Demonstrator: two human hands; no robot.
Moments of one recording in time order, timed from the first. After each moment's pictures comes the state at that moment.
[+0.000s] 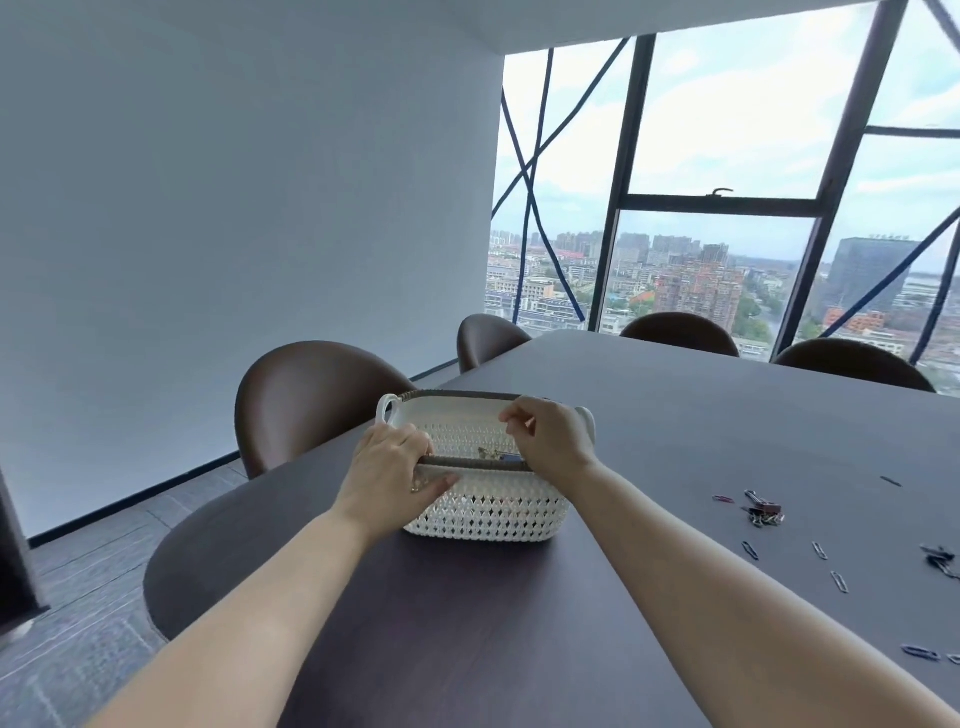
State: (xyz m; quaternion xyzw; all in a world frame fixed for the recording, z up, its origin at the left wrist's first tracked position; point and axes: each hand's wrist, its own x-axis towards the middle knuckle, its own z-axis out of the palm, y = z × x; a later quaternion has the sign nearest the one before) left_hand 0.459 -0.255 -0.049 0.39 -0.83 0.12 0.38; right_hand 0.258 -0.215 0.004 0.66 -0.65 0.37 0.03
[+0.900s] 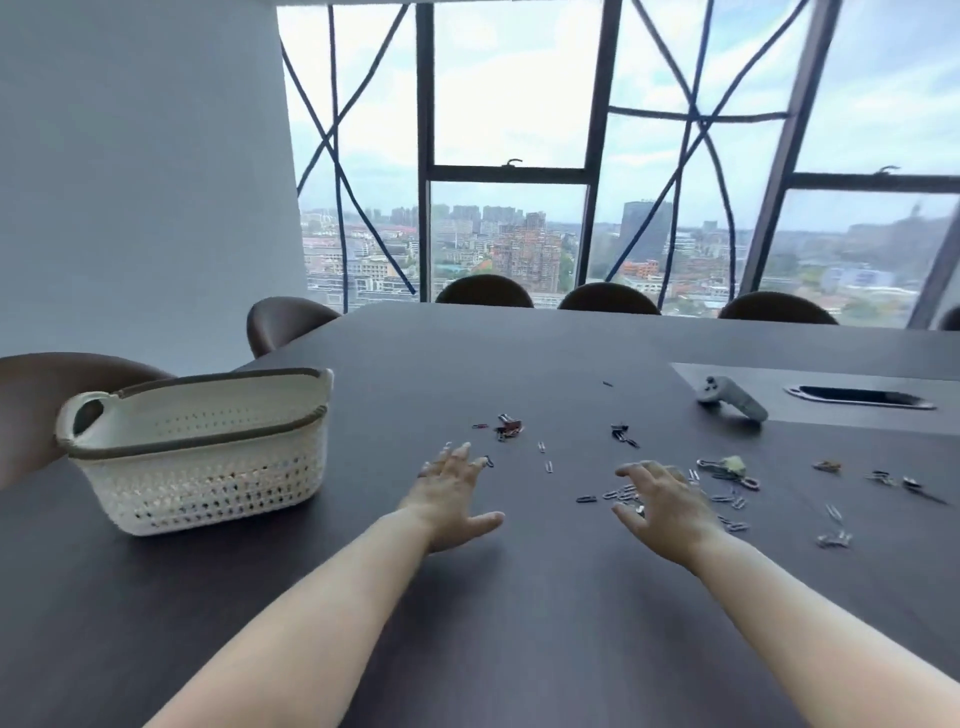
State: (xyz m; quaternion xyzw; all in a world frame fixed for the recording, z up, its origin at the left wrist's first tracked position) left_hand 0.181 -0.127 -0.085 0.30 -0.95 -0.08 0.05; right_hand -0.019 0.053 -0.077 0.47 -0.87 0.15 0.04
